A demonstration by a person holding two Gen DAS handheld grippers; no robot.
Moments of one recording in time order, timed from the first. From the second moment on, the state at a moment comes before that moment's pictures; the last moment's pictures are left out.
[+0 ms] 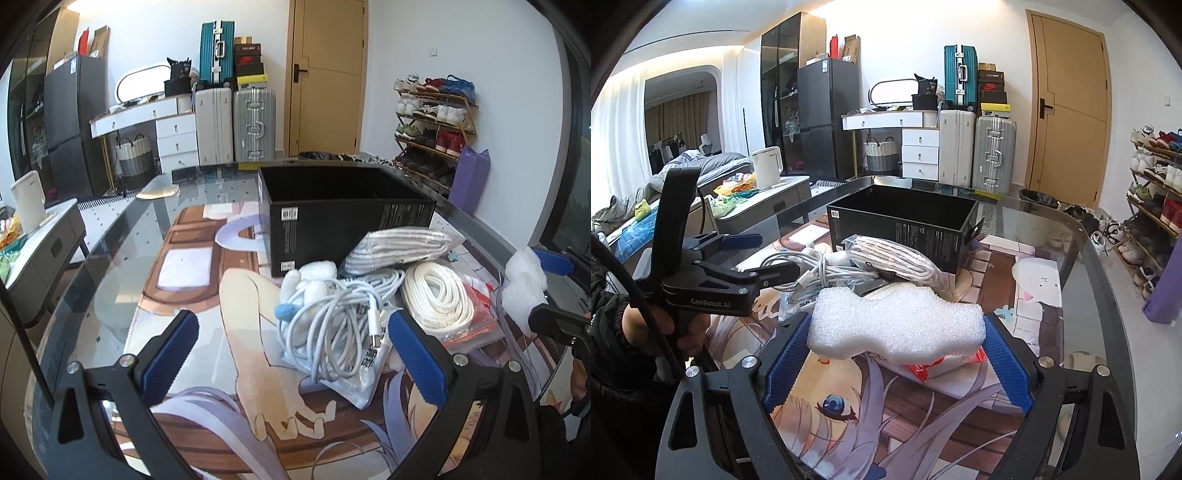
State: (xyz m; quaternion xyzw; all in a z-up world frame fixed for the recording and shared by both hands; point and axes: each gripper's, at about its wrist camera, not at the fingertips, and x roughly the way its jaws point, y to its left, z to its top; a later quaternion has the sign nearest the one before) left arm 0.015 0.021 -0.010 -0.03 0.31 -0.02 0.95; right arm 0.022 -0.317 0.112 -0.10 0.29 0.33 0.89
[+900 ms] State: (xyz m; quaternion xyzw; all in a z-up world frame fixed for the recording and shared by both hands) left arm 0.010 0.026 -0.011 -0.08 0.31 -0.06 0.94; right arm 0.028 -0.318 0.105 -0.09 0.29 0.33 0.89
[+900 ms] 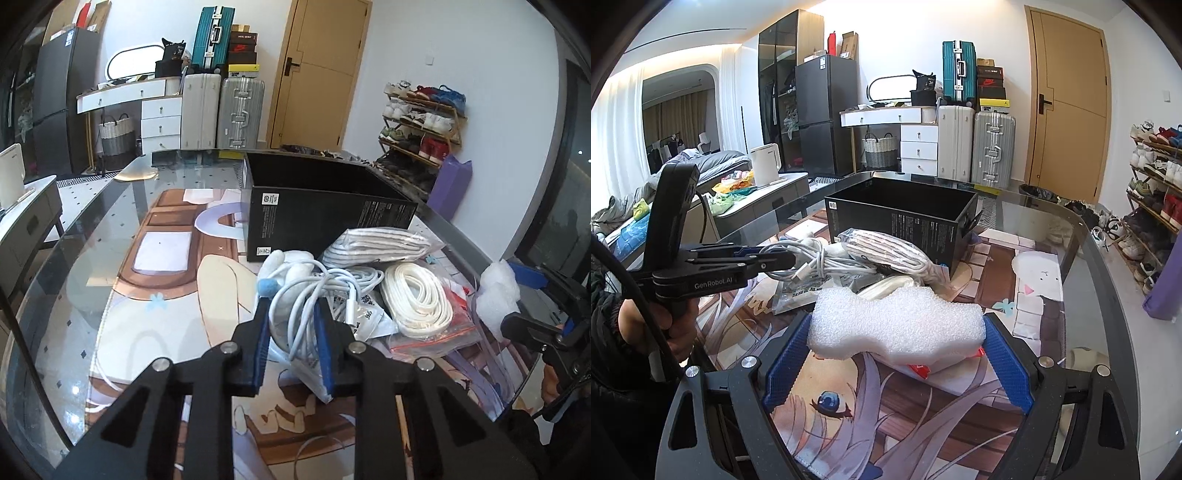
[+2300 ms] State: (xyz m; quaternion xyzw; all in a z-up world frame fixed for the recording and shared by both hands) left arm -0.020 0.017 0.050 -0.06 0.20 -0.09 0.97; right arm 0.035 -0.312 0.125 -0.09 0.26 0.33 0.90
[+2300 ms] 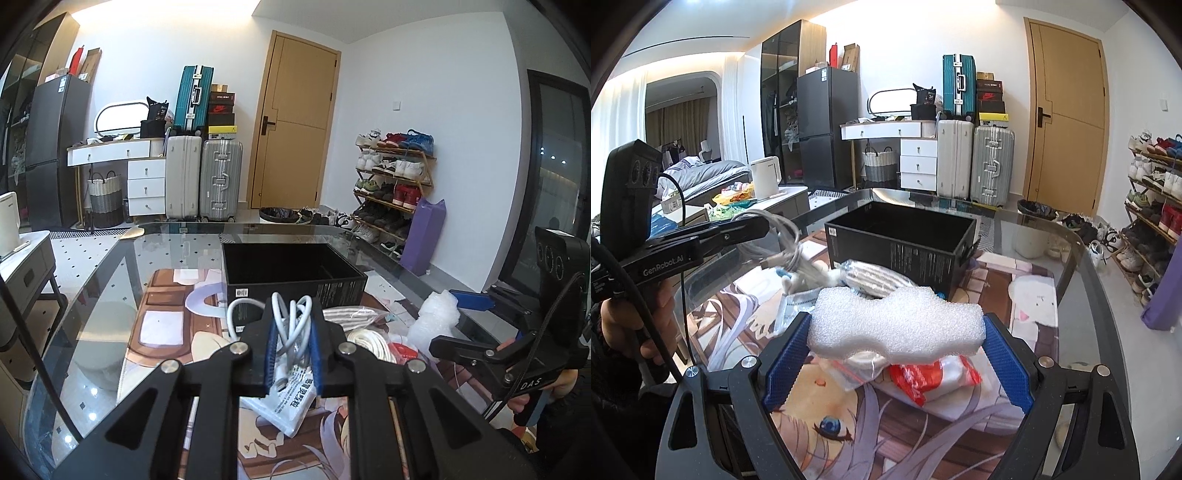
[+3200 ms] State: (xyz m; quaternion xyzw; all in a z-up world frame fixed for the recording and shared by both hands) left arm 0.023 0.024 0.085 -0.07 0.17 -0.10 0.98; right arm 0.088 -0.275 0.151 -0.11 0.24 0.35 0.90
